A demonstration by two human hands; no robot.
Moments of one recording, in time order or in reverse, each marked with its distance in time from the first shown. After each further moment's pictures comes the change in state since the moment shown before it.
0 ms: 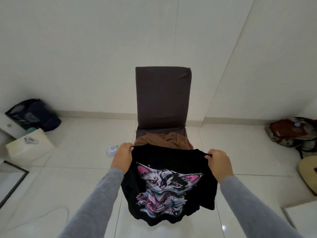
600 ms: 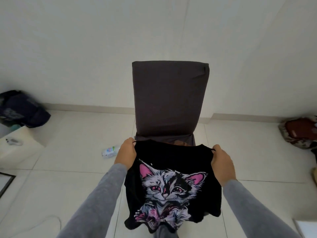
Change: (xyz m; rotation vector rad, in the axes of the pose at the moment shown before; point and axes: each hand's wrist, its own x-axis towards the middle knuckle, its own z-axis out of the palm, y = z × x) left_hand 0.190 -0.016 0.051 0.028 -0.053 -0.135; right_hand 0.171 -0.034 0.073 0.038 -0.014 0.058
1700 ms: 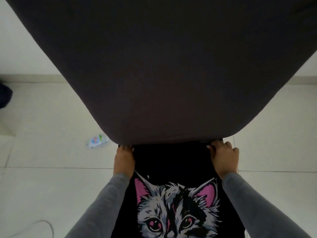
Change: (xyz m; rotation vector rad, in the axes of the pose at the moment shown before) left_hand 0.220 -0.124 0.224 0.219 -0.166 -0.153; right_hand 0.231 0.051 0.271 -0.287 -0.152 -0.024
